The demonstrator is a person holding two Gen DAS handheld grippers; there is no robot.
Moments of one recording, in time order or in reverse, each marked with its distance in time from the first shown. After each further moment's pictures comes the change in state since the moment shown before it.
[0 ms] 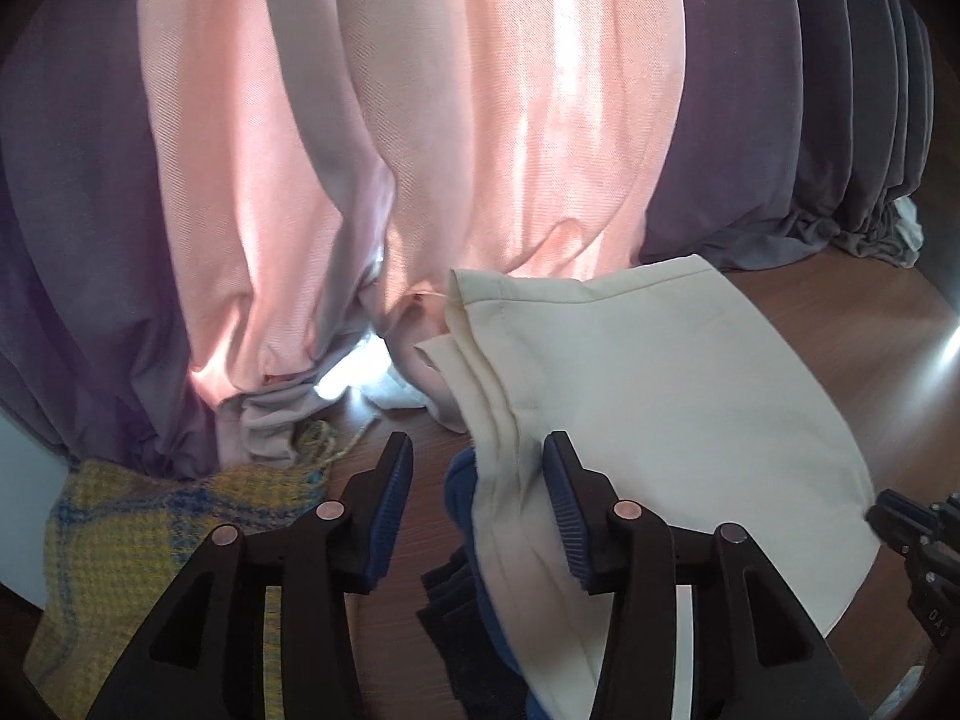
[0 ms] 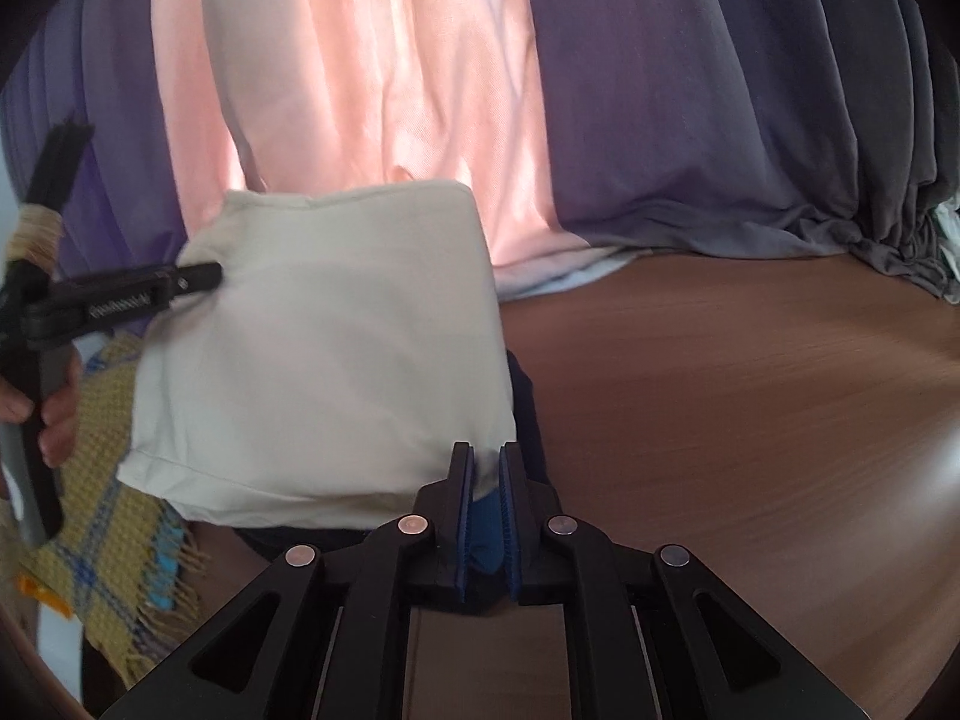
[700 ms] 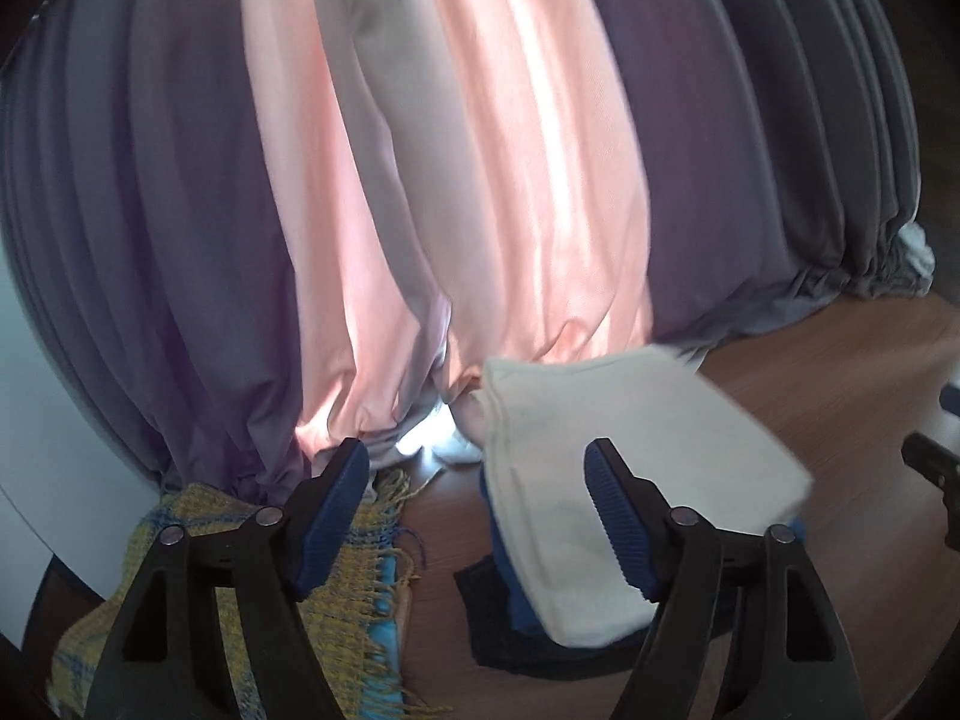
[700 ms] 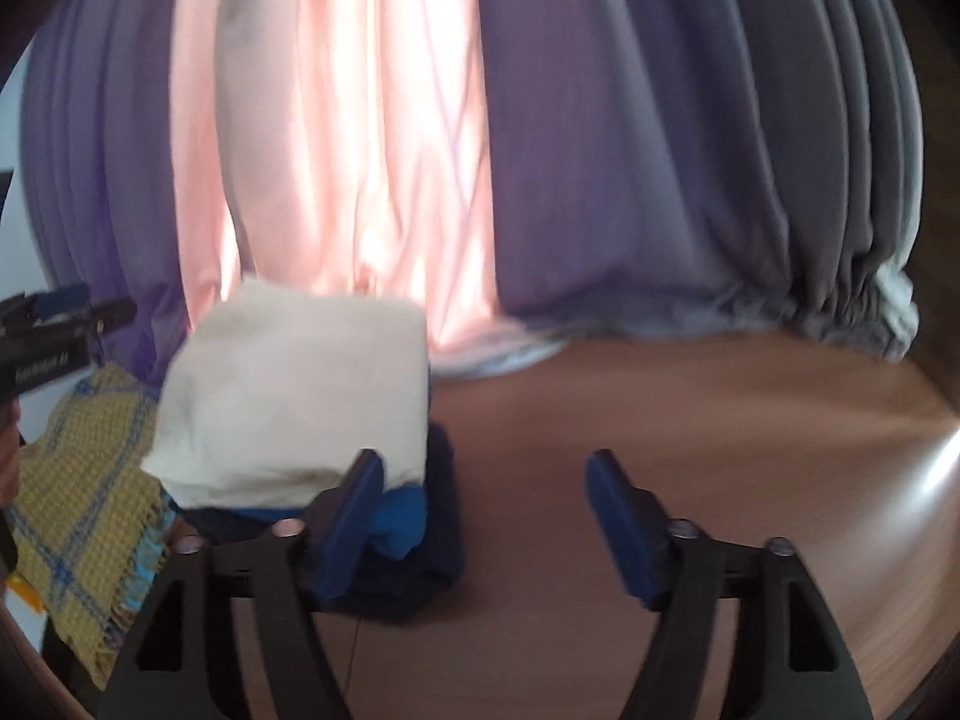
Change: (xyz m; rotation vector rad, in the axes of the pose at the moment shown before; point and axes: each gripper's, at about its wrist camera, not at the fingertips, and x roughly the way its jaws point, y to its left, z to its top) left arm -0.136 -0.046 -0.027 -0.013 -0.251 0.175; right arm -0.087 -0.034 0.001 -0.053 -0.219 -0.077
